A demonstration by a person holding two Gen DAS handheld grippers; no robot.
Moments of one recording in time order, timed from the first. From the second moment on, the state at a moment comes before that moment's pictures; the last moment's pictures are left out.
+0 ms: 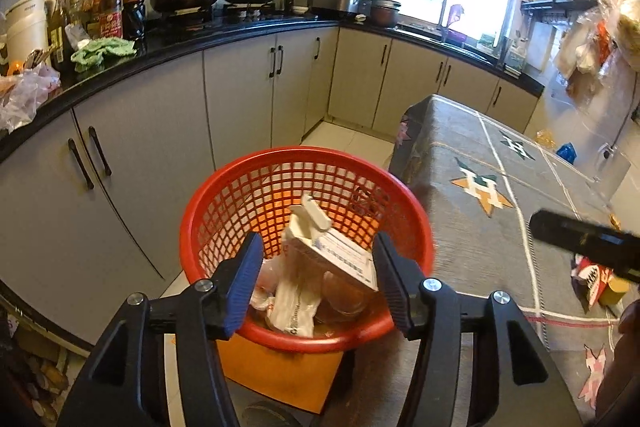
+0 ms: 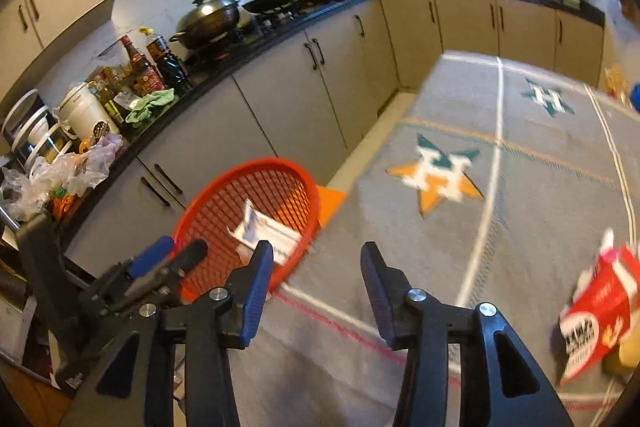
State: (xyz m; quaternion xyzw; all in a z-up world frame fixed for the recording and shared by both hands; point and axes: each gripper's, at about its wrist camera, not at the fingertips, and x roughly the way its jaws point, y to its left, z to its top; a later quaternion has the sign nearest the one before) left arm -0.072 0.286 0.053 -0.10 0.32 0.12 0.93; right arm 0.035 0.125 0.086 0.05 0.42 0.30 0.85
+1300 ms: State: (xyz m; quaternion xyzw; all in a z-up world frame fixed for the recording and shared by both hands) left arm -0.017 0.009 0.047 0.05 0.40 -0.13 0.91; right arm -0.006 -0.200 0.065 0.19 0.35 0.07 0.91
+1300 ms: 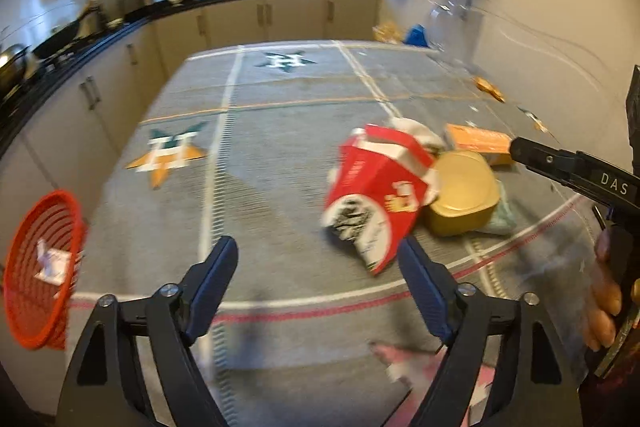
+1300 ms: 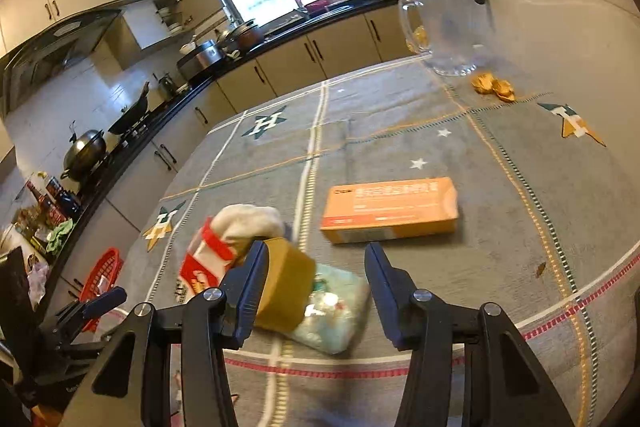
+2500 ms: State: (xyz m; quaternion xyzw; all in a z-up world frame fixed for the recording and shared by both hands) left arm 0.003 0.031 0.035 0.02 0.40 -0.08 0.92; right arm -0.006 -0.121 0.044 0.12 0.43 0.34 0.83
